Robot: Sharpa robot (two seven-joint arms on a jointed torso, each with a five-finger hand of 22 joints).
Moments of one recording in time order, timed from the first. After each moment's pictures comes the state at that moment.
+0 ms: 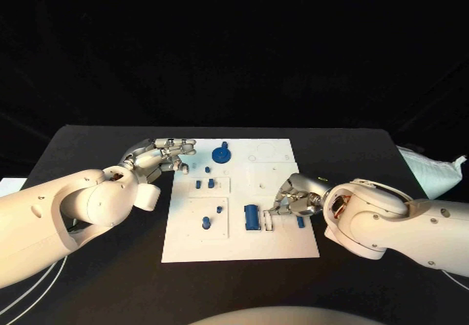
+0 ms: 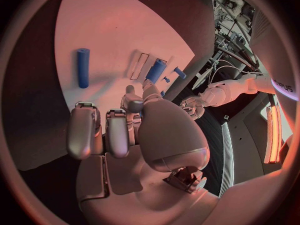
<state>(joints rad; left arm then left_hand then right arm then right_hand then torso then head) 1.19 -0.84 -0.02 1.55 0.01 -0.21 0.21 1.33 -0.11 0.45 -0.06 0.05 1.04 0.17 0.10 0.08 1.16 0.09 0.21 0.15 1.23 0.01 0.96 0.62 0.16 1.24 0.10 0.50 0.86 1.09 -1.15 -0.08 1.97 -1.34 -0.34 -0.53 1.32 0.04 -0.16 0.19 0.31 1.04 0.09 0.22 0.32 1.33 0.00 0.94 1.09 1.47 -0.08 1.43 1.31 0.08 1.43 0.03 1.34 1.17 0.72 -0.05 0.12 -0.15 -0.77</state>
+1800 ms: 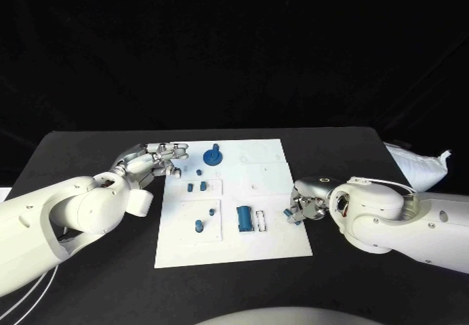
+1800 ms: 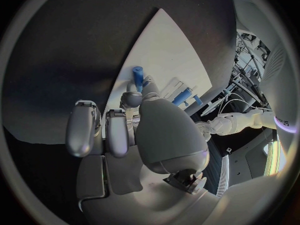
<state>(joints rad) 1.18 -0.83 -0.02 1.54 0.01 -0.20 0.21 1.32 -0.11 0.45 -0.06 0.05 1.04 0.17 0.10 0.07 1.16 0.09 0.21 0.15 1.22 0.01 0.96 0.62 0.16 1.24 0.10 0.50 0.86 1.07 -1.18 -0.08 1.93 -1.60 -0.12 -0.57 1.38 0.03 -0.21 0.19 0.21 1.09 0.07 0.21 0.33 1.31 0.00 0.86 1.03 1.46 -0.07 1.42 1.31 0.08 1.43 0.04 1.33 1.16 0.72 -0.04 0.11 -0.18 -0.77</state>
